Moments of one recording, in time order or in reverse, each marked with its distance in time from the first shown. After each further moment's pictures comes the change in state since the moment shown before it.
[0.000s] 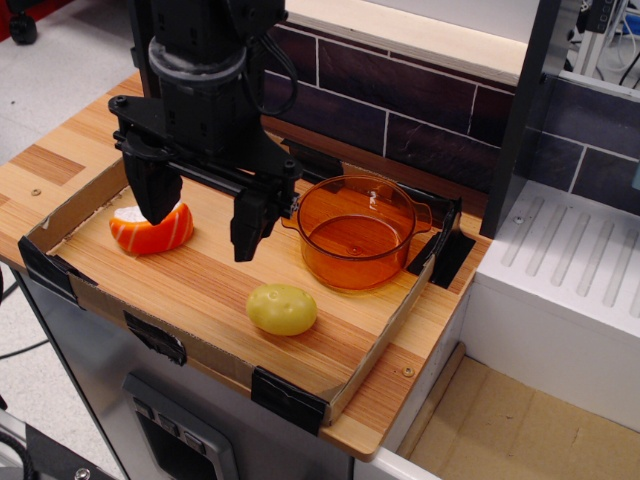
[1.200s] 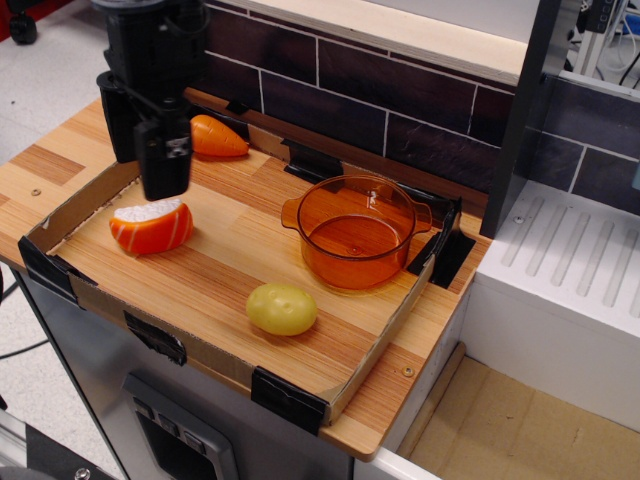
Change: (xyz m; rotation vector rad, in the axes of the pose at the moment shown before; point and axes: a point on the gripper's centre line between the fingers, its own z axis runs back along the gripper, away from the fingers) arm 0.043 0.075 -0.038 -0.210 0.184 -0.638
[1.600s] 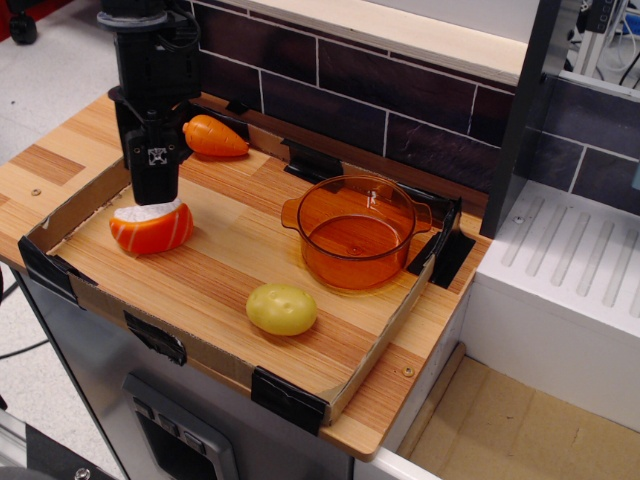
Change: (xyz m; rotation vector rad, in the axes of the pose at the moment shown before) arm 0.004 0.019 -0.015 -0.002 -0.011 -0.137
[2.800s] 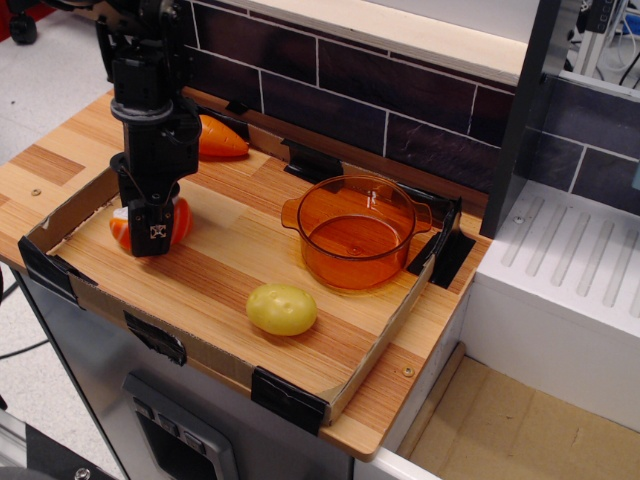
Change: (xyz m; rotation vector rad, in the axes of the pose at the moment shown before) arm -0.001 0.018 -0.060 0.094 0.058 0.014
